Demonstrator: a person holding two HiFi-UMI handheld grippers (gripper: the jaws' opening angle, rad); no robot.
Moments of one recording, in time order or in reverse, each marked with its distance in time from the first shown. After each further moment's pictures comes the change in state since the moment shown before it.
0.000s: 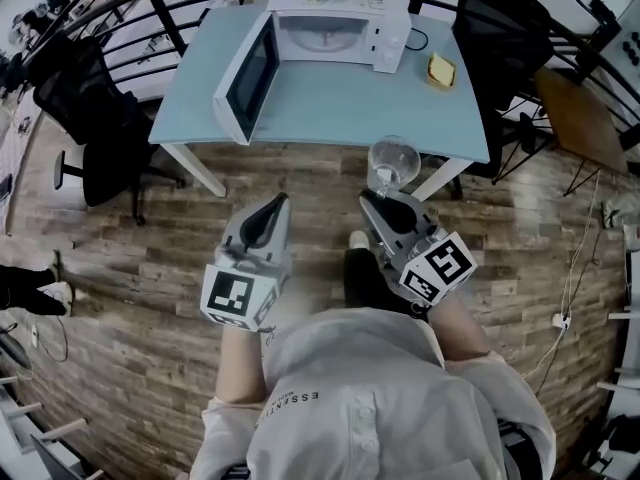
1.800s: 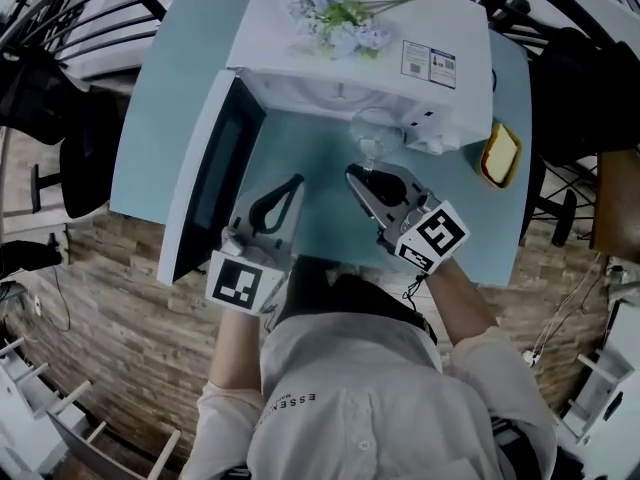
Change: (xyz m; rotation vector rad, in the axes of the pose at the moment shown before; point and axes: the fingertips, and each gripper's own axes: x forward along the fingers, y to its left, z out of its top) left arm 0.388 0.202 -0.049 -0.093 0.098 0.010; right arm 0.295 -0.353 -0.064 0.109 0.132 0.237
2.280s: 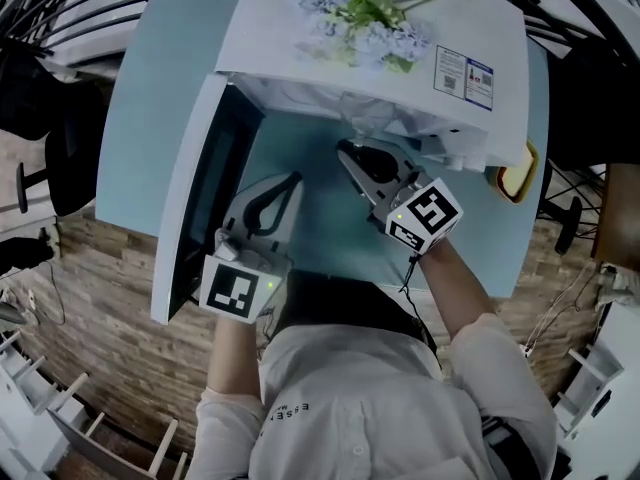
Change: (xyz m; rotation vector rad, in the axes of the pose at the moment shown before) left arm 0.031 0.036 -0.029 -0.022 0.032 0.000; right arm 0.064 -0.058 -0.033 0.015 0.038 -0.003
